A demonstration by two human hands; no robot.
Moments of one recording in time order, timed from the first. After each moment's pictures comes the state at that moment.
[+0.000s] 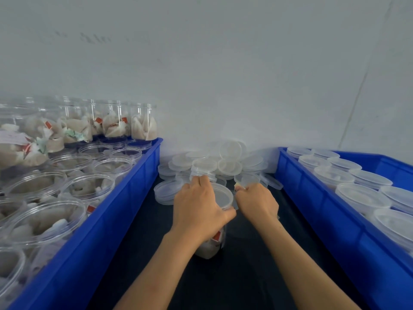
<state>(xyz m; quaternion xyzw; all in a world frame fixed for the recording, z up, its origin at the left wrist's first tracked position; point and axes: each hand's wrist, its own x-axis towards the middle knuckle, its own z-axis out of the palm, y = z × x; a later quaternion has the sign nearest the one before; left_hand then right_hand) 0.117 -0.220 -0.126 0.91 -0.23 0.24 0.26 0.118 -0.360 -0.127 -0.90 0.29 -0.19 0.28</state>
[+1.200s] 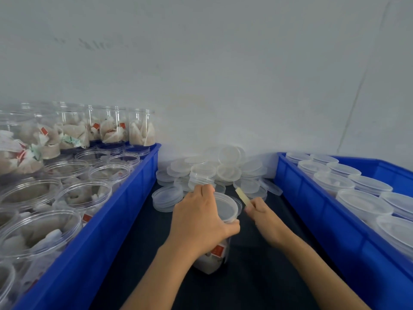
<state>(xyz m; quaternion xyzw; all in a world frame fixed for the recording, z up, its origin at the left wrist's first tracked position) 0.115 -0.214 -0.126 0.90 -0.28 0.20 0.25 0.094 -0.392 -0.146 -0.87 0.15 -0.08 0.46</state>
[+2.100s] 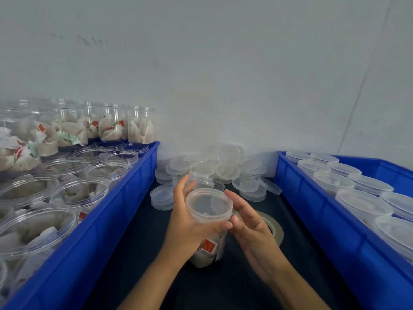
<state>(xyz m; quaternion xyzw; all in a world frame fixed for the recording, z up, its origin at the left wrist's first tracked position) 0.121 -0.204 -0.159 0.69 -0.28 0.06 0.67 0.060 -0.352 -0.159 -0.61 -0.13 -0.11 0.77</state>
